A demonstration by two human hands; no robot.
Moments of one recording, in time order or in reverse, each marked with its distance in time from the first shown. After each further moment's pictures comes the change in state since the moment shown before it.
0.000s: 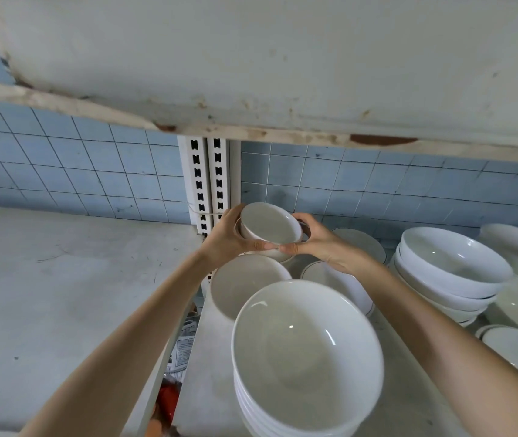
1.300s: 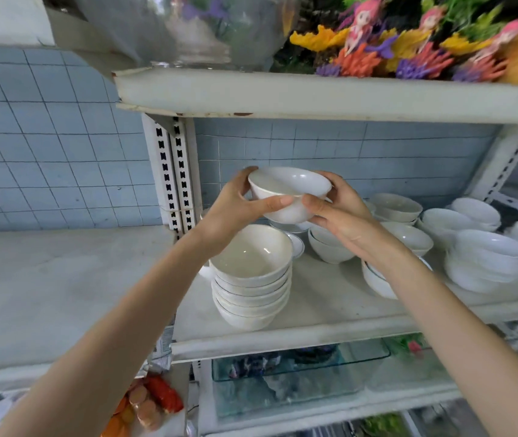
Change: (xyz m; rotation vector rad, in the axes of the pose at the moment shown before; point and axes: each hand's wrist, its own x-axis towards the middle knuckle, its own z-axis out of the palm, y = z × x) left_hand -0.150 0.163 0.024 -0.335 -0.182 0.212; right_hand -0.236 -0.086 0.017 0.286 0.383 -0.390
